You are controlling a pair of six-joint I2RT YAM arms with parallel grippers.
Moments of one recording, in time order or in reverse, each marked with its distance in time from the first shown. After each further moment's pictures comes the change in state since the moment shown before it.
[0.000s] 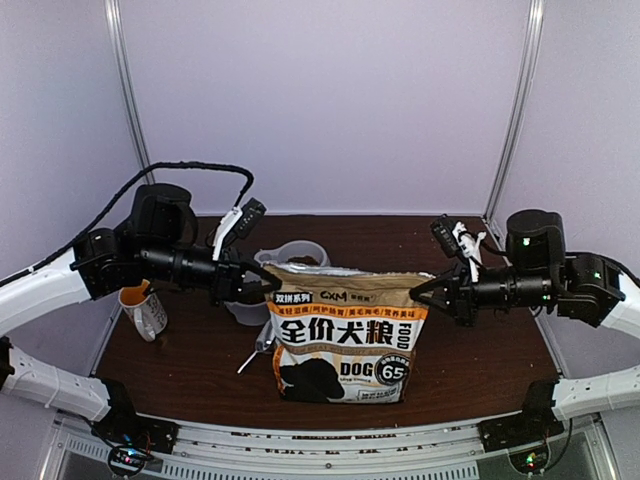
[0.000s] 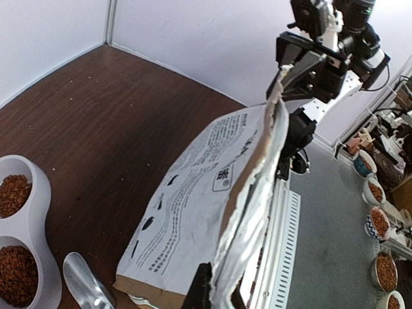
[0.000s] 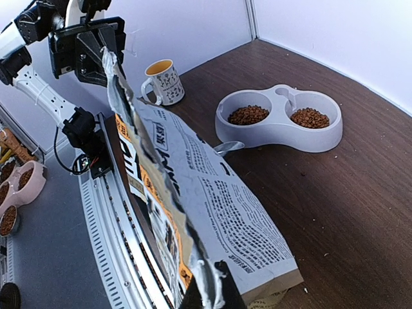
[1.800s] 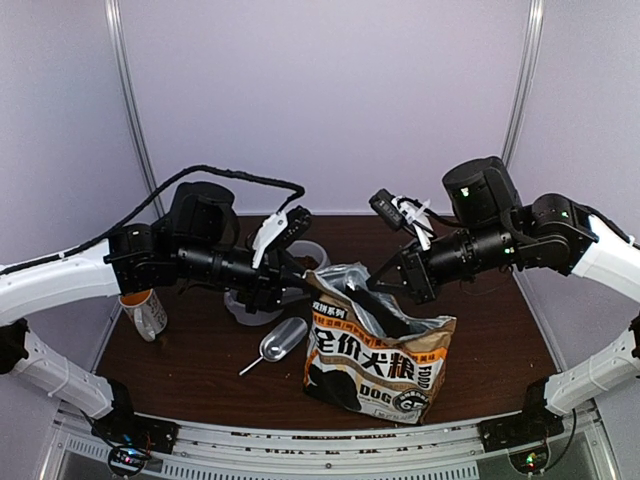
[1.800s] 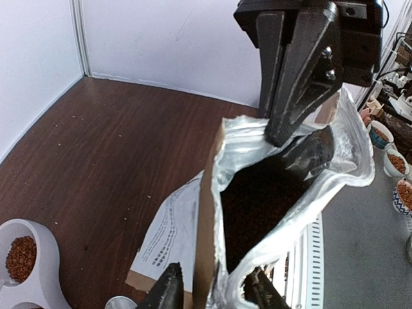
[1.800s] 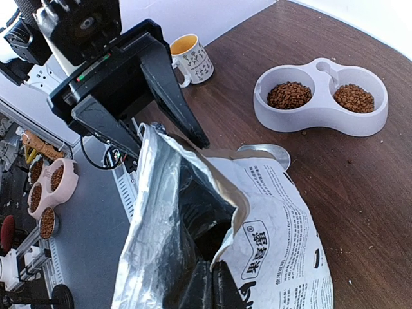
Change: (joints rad) left arm -0.135 0.174 0.101 0.073 -0.053 0.204; right arm 0.114 0.380 0.458 -0.248 -0.053 0.134
